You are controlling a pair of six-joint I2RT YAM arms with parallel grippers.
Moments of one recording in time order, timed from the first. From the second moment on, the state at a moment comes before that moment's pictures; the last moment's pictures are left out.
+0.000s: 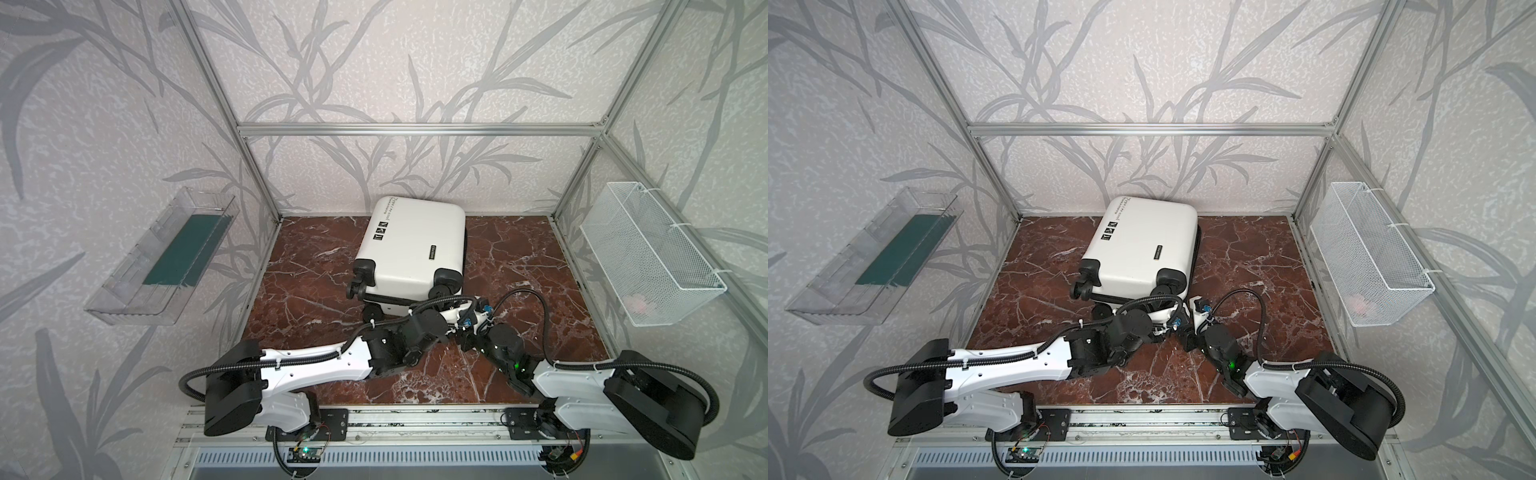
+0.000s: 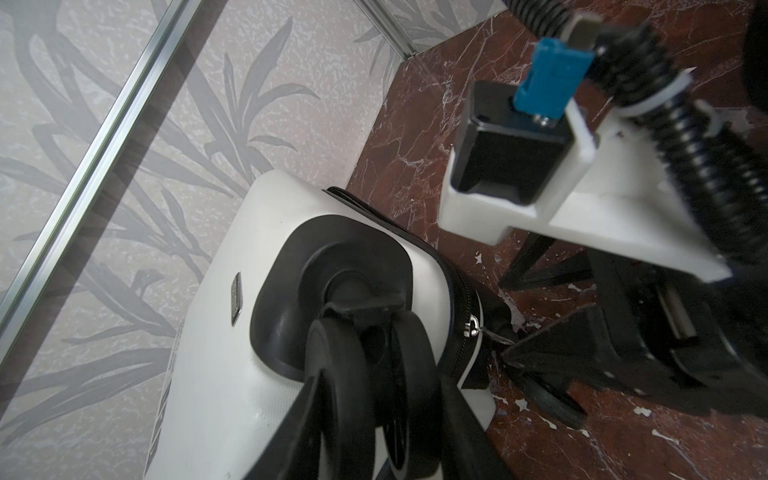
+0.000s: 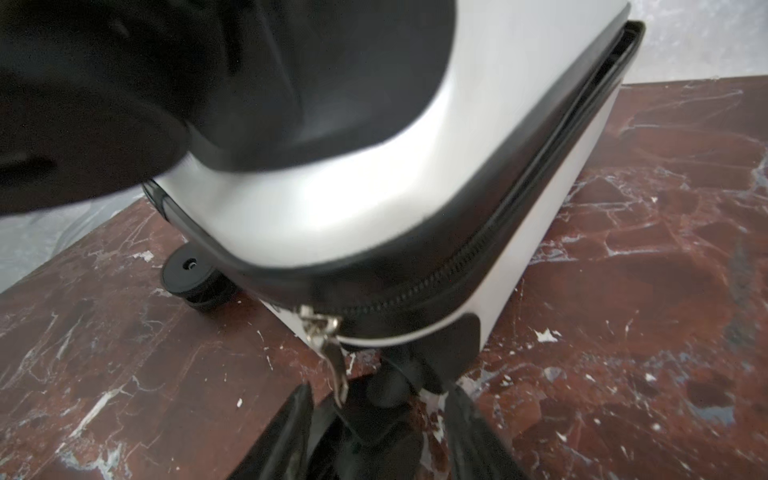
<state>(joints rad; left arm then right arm) -1.19 1.36 0.89 0.03 -0.60 0.56 0.80 1.25 0.15 0.84 0.20 0.32</state>
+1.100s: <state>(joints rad) -1.19 1.36 0.89 0.03 -0.61 0.56 0.81 1.36 0.18 0.92 0.21 0.35</state>
